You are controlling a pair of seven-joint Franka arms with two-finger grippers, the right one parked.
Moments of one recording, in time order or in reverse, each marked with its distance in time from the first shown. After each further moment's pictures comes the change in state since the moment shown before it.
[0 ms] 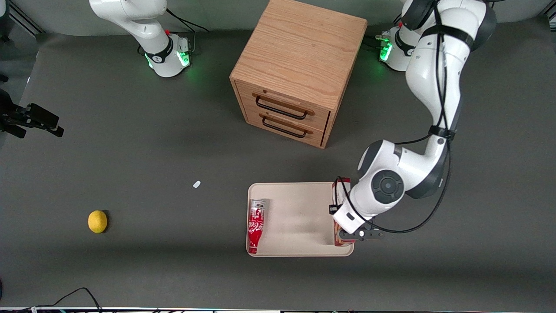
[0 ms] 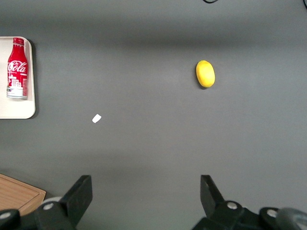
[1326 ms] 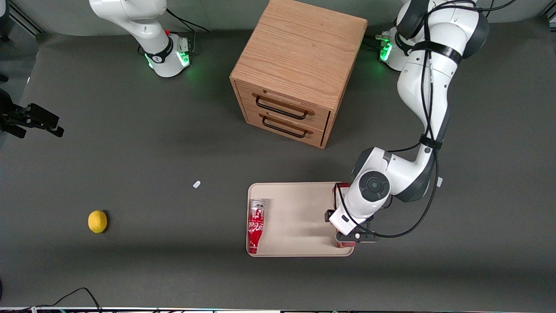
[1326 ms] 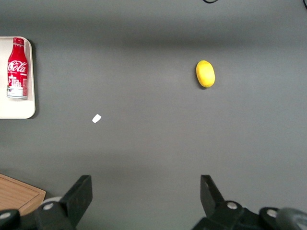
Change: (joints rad) arm -0.012 0.034 0.029 -0.041 0.085 0.154 -0.037
